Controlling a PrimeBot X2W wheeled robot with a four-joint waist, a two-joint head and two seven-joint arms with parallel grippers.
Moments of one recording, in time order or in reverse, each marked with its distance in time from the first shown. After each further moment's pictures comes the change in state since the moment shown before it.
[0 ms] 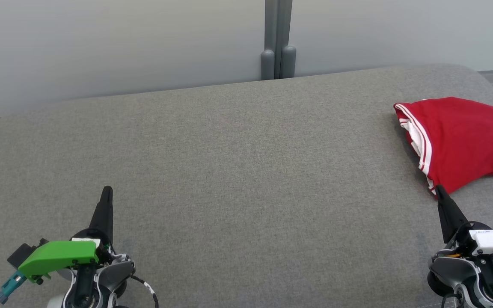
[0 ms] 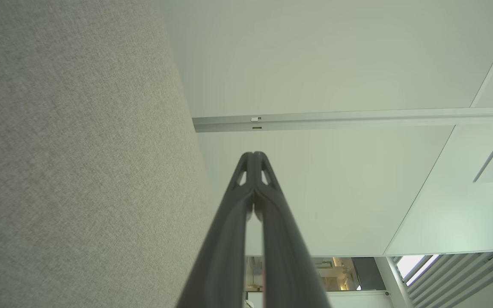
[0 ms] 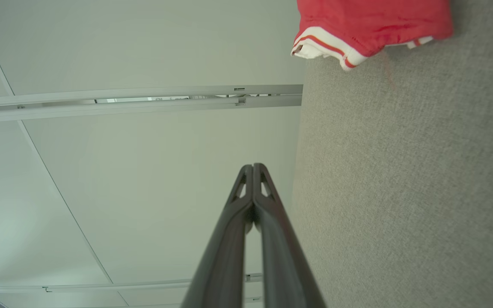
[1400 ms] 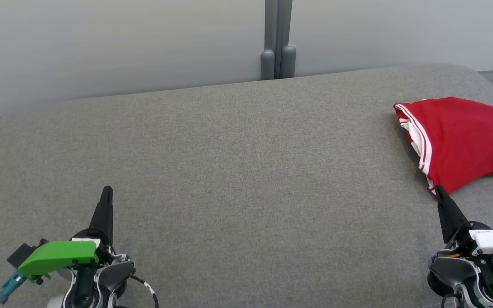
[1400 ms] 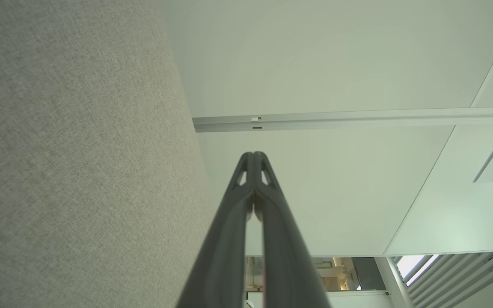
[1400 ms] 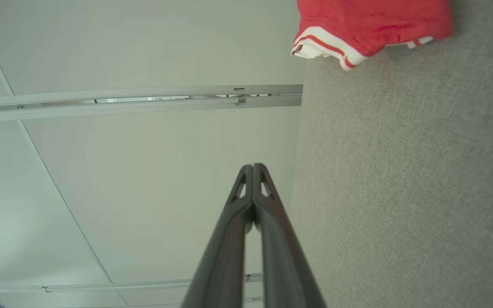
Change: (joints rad) left arm 0.000 0.000 0.000 0.000 0.000 0.000 0.000; right arm 0.000 0.000 0.001 0.000 0.000 0.000 -0.001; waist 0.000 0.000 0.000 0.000
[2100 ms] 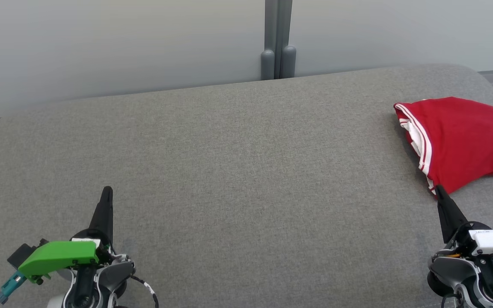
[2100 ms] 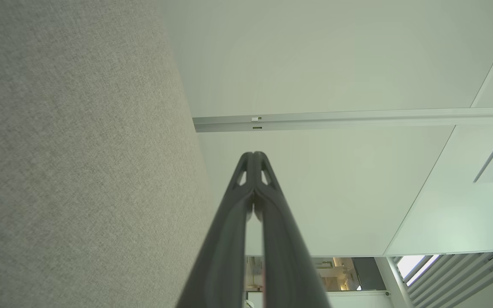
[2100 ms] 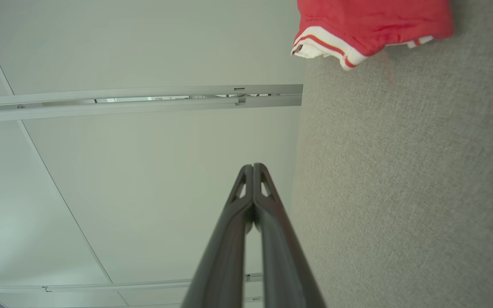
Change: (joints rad) left arm 0.001 0.000 0.000 0.000 0.000 0.000 0.000; right arm 0.000 0.000 0.001 0.000 0.000 0.000 0.000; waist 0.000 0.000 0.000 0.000
